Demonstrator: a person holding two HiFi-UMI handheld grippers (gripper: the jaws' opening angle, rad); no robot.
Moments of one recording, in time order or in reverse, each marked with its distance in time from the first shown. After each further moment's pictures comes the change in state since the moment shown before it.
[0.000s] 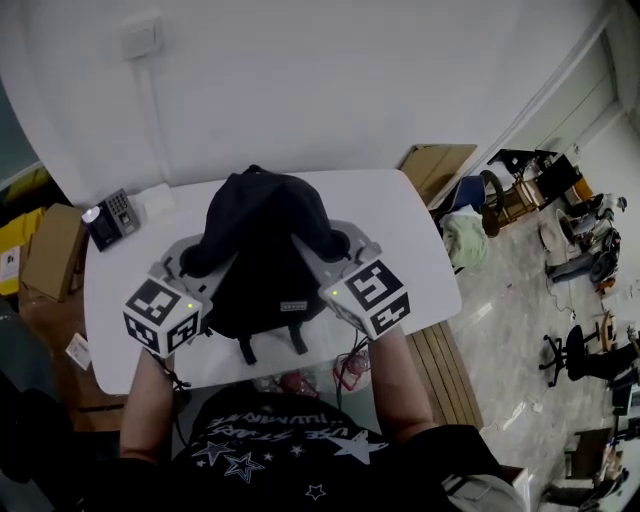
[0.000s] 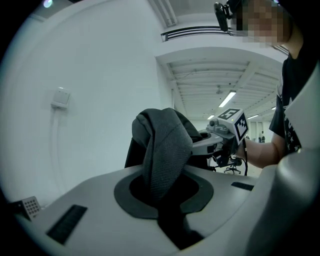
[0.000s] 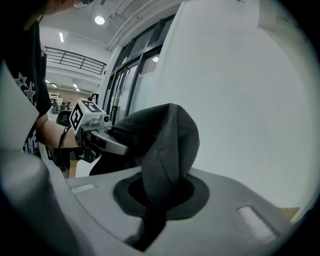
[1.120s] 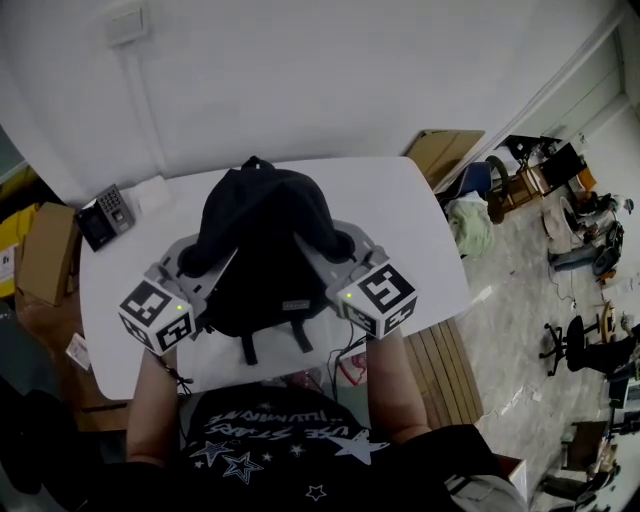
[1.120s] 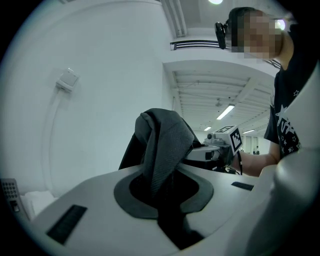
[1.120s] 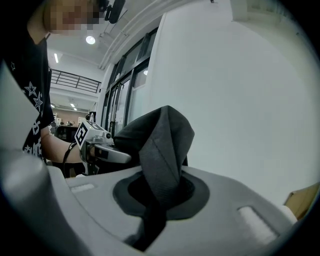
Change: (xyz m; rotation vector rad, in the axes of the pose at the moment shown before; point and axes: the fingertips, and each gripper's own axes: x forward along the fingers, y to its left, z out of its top) left arm 0.021 0.031 -0.027 -0.101 -0.101 -0.073; right arm 0.030 -0.019 -0.026 0.148 -0.149 0.021
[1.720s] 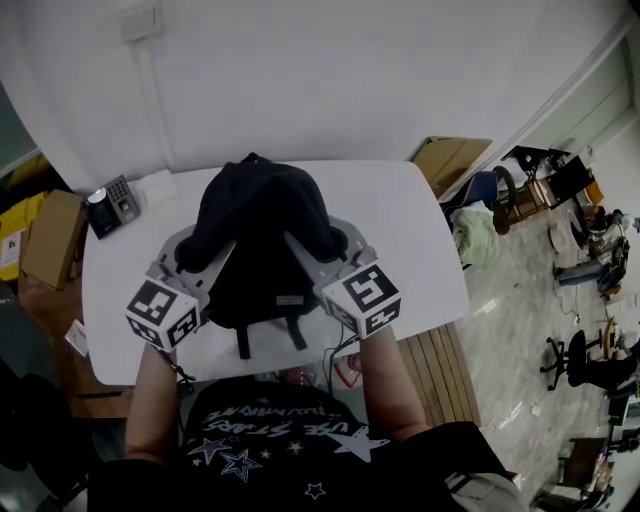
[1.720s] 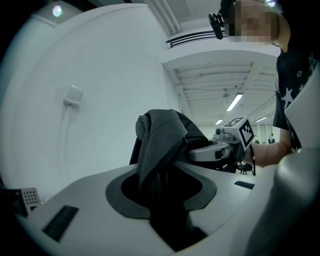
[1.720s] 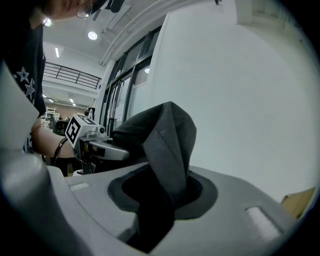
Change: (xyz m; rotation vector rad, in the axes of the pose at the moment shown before) left arm -0.004 -0.004 0.000 0.088 0.007 0.157; right arm -0.004 0.003 -0.004 -0.039 0.009 -0.029
